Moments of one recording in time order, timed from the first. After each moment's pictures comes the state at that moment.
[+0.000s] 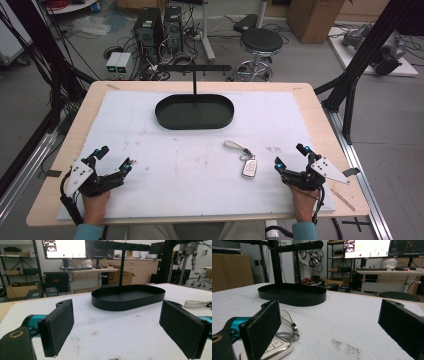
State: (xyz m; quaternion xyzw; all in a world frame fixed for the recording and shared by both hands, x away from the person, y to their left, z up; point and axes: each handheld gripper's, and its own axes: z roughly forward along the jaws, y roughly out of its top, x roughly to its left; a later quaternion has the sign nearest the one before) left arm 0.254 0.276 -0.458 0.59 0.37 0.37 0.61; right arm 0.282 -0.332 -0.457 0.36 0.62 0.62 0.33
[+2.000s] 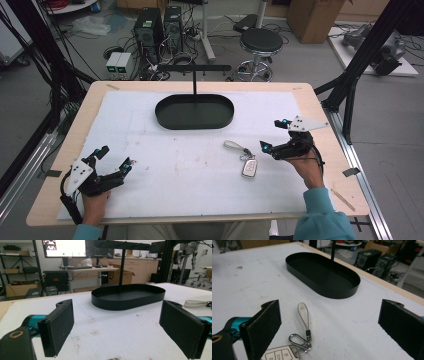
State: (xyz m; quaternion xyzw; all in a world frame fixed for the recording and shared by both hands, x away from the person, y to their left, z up) left arm 0.255 0.276 -0.458 0.59 0.37 0.37 0.61; right arm 0.361 -0.295 -0.375 0.26 0.80 0.50 0.20
